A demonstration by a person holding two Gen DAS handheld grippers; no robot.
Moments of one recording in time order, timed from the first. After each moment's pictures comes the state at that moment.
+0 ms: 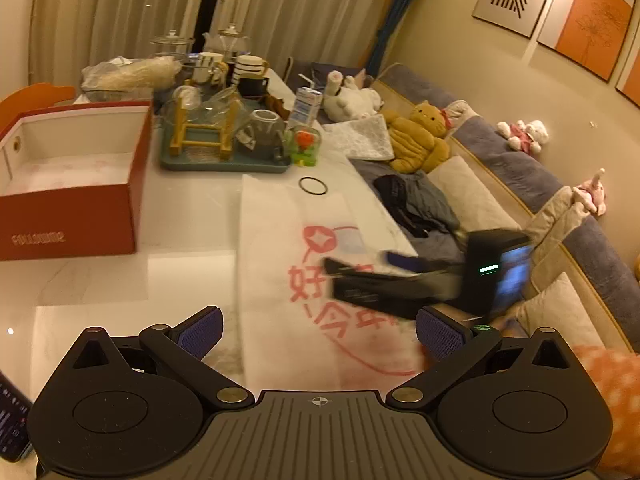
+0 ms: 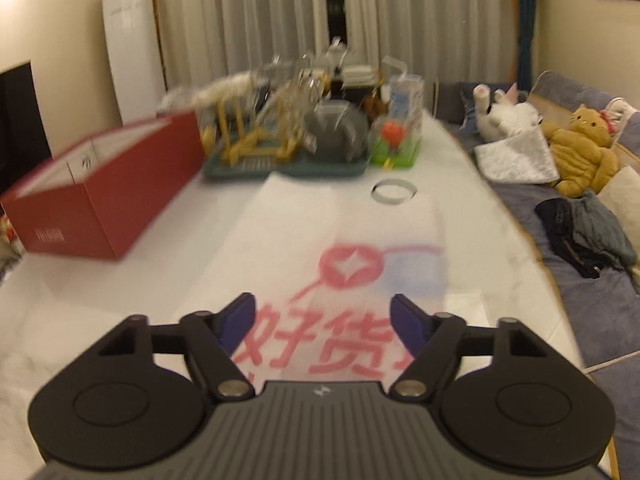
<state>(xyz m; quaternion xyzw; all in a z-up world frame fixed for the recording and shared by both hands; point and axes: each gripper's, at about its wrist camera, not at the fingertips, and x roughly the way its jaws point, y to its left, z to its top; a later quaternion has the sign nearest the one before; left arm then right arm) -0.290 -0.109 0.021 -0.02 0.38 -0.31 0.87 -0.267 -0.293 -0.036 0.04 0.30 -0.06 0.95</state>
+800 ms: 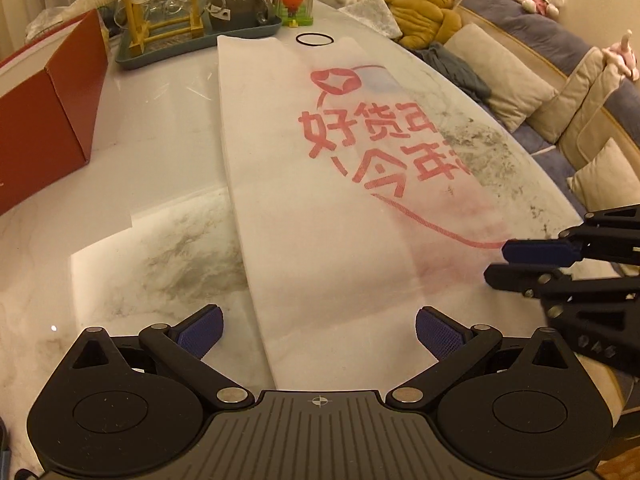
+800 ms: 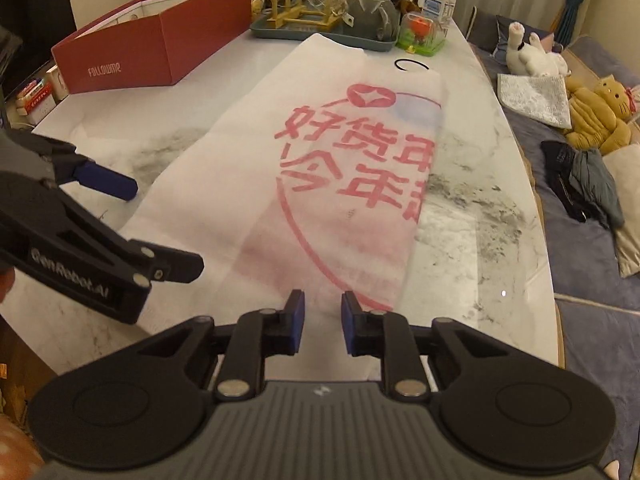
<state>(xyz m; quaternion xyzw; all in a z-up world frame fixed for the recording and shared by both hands) -0.279 -0.163 -0.094 0.13 0.47 -0.31 0.82 -0.356 -0.262 -0.056 -0.01 0.46 -0.02 0.89</state>
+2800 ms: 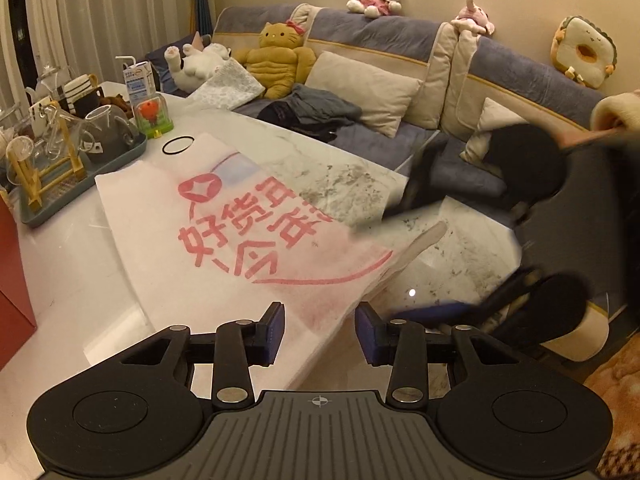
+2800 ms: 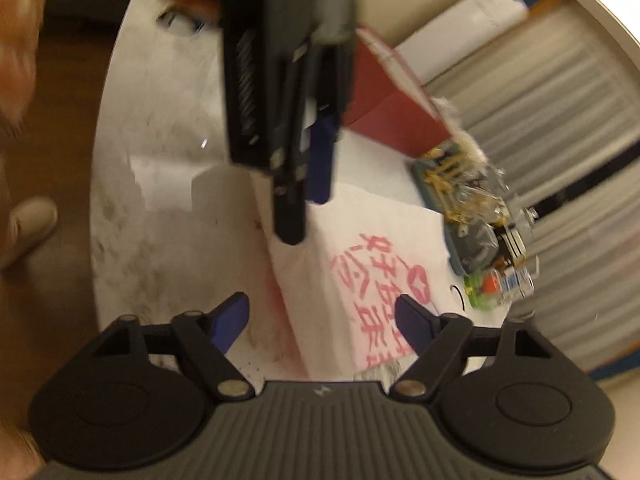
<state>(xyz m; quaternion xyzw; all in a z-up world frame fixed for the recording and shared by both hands) -0.298 -0.167 -0.040 0.22 0.33 -0.49 0.78 -0.384 -0.213 -0.076 -0.52 0.28 0.19 0.79</state>
